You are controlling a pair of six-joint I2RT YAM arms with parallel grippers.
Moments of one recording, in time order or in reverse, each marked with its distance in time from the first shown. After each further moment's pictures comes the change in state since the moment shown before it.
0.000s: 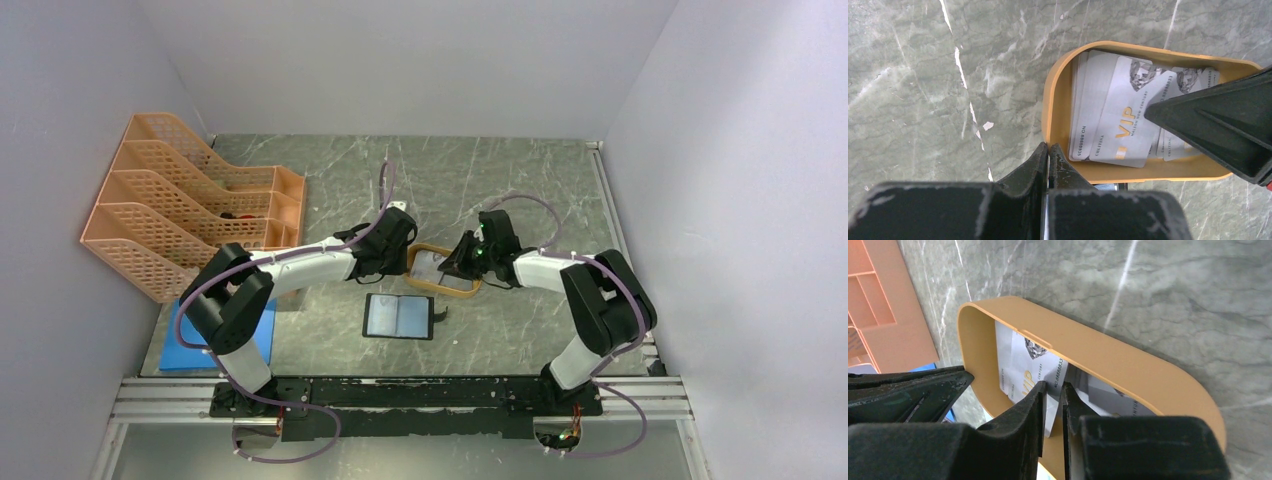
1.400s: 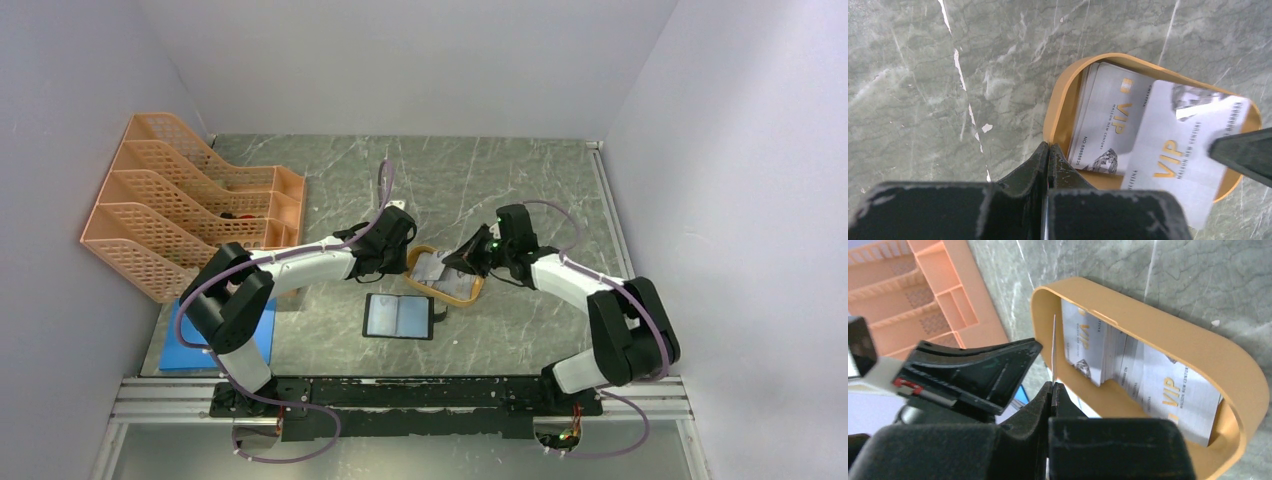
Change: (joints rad) left arm 0.008 0.002 0.000 0.007 0.013 -0.008; right arm -0.060 -0.171 -0.019 -0.097 -0.128 0.240
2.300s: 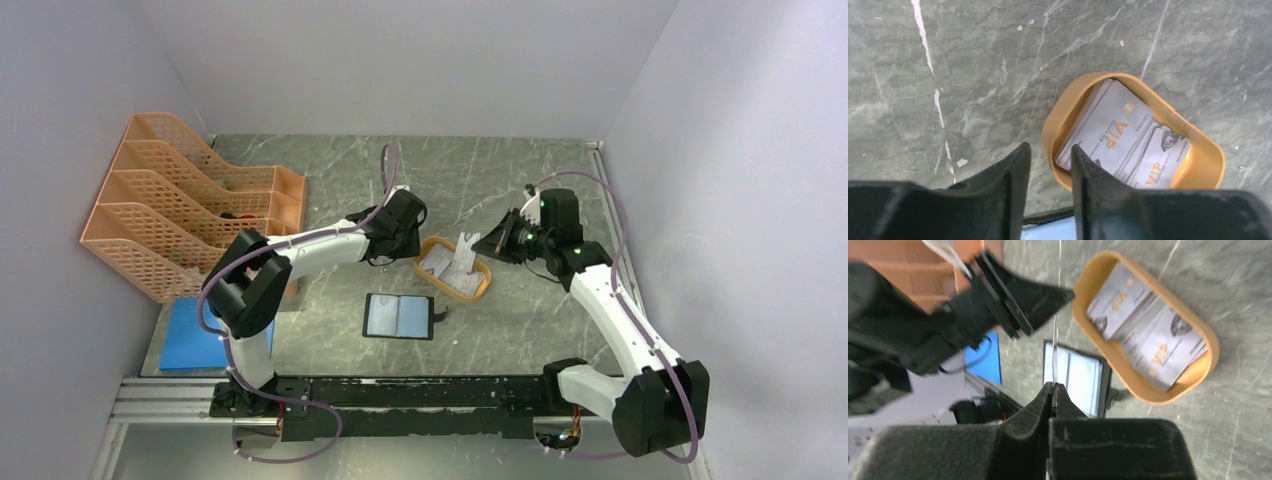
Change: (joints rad) left arm 0.018 0.135 0.185 -0.049 0.000 -0.100; right arm -0.155 -0.351 0.180 -0.440 -0.043 -0.352
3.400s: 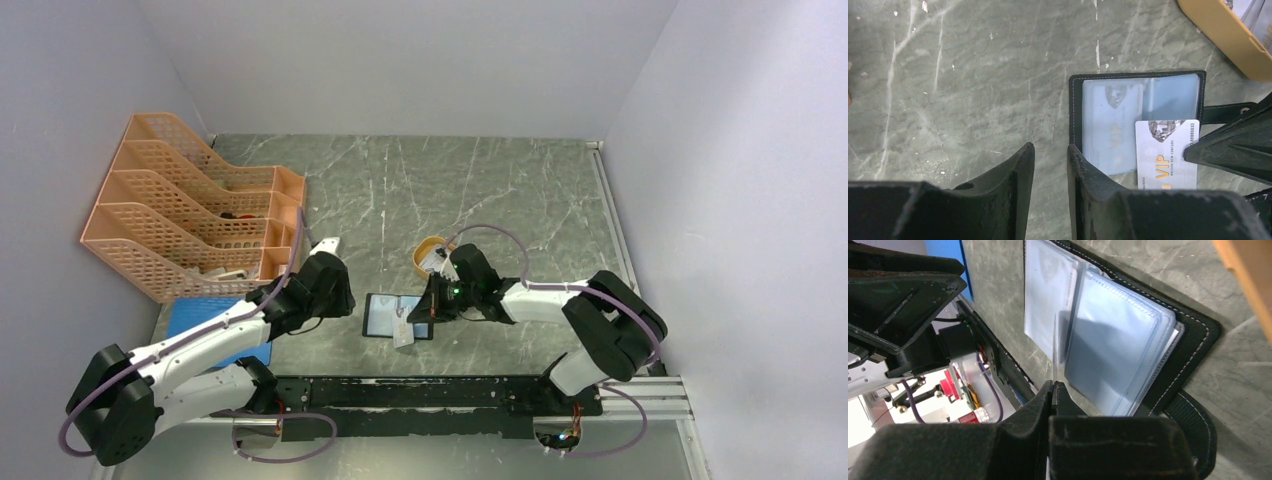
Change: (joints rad) left arm 0.041 -0.843 -0.702 -0.093 -0.001 0.072; right arm 0.525 0.391 -0.330 0.644 -0.034 0.205
